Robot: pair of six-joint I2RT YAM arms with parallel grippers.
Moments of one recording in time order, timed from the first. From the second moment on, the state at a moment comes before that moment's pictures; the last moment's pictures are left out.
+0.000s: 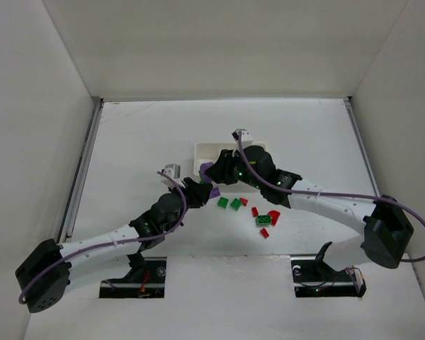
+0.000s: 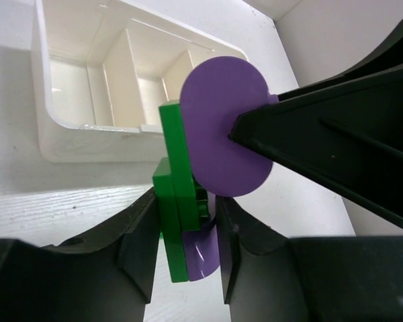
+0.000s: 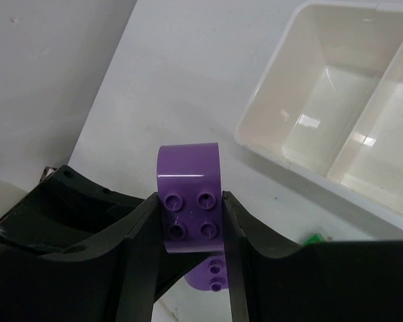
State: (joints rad) left arm -0.94 0.91 0.30 0.43 -0.44 -0.78; right arm 0.88 1.40 0.98 0.08 0.03 0.66
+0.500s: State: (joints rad) left arm -0.93 0.85 0.26 0.46 -0.44 -0.78; right arm 0.74 1.30 0.90 0.12 -0.04 0.70
